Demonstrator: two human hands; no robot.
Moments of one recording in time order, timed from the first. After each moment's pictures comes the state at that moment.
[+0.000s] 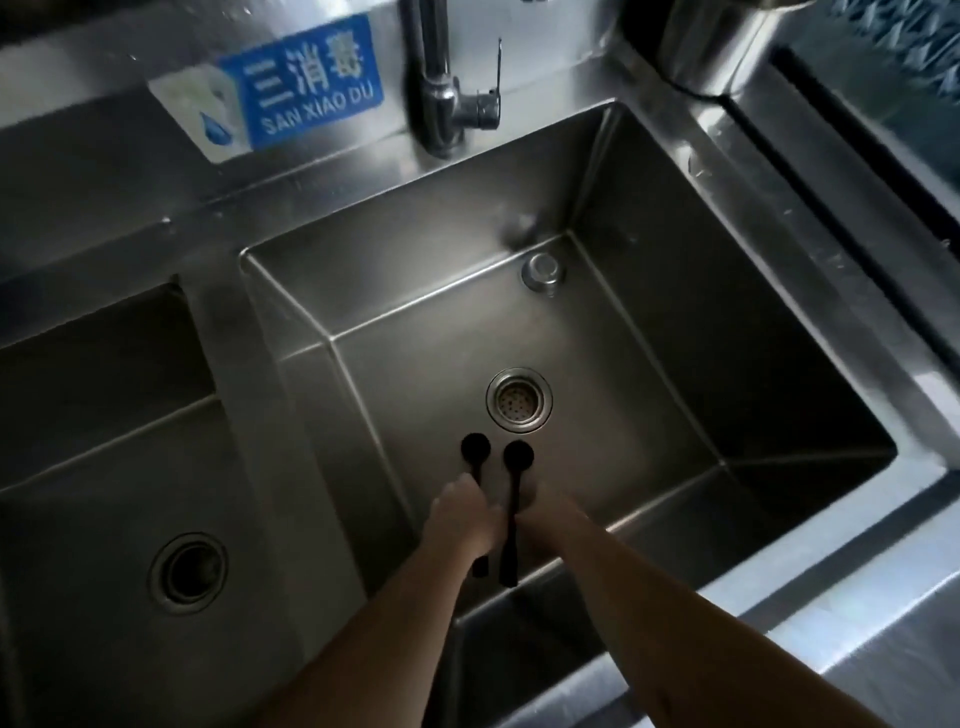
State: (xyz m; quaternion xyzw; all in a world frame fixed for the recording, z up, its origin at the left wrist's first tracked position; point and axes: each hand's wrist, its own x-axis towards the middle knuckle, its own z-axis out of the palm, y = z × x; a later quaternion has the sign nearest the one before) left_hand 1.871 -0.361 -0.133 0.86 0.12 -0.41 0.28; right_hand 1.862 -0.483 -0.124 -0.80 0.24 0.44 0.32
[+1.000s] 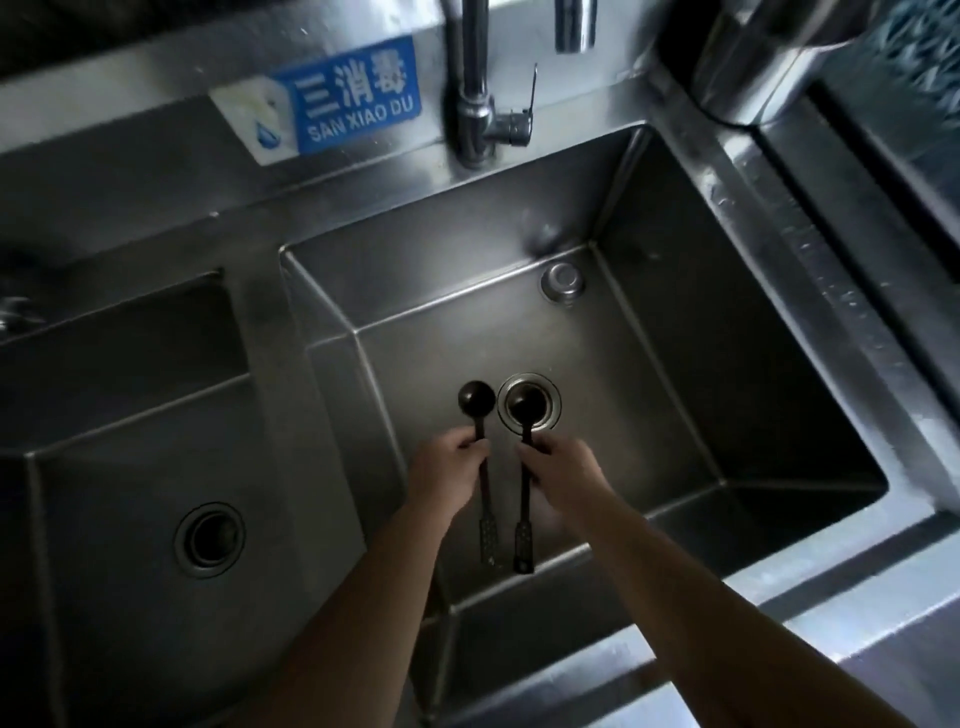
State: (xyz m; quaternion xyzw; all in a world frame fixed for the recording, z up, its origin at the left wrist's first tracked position) left_hand 1.905 -0.348 -0.082 0.79 0.21 -0.24 0.53; right_hand 1.893 -0.498 -0.093 -0.79 0.27 0.25 0.50
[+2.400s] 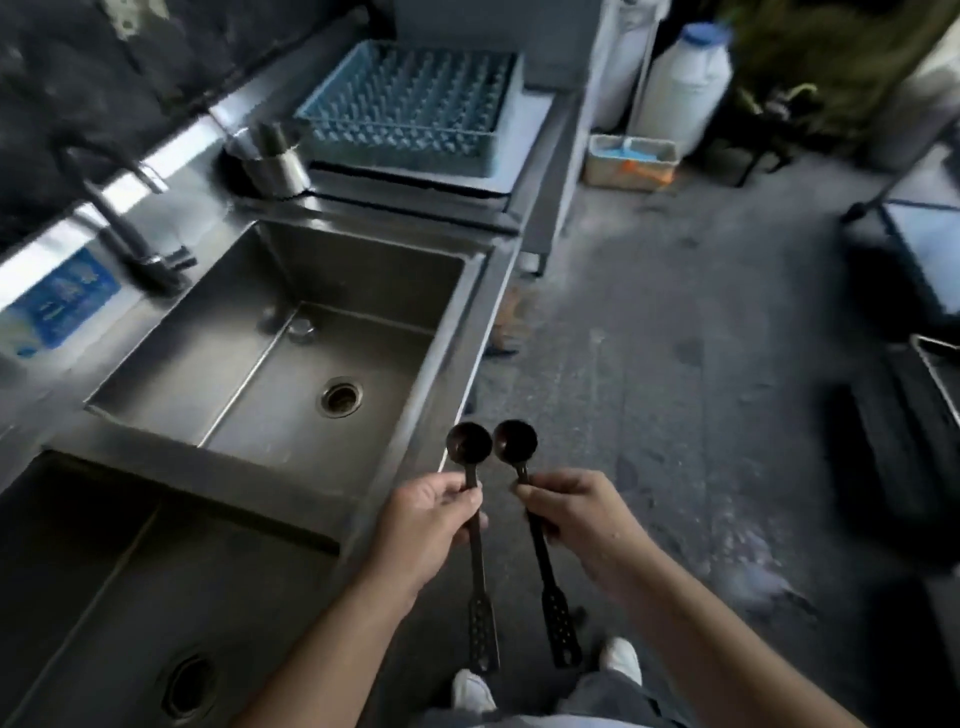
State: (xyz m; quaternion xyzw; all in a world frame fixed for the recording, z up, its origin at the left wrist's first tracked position) left_hand 1.575 -0.273 0.143 0.72 -0.19 -0.43 0.51; right_hand 1.442 -0.384 0.122 -0.55 0.42 -0.13 0.71
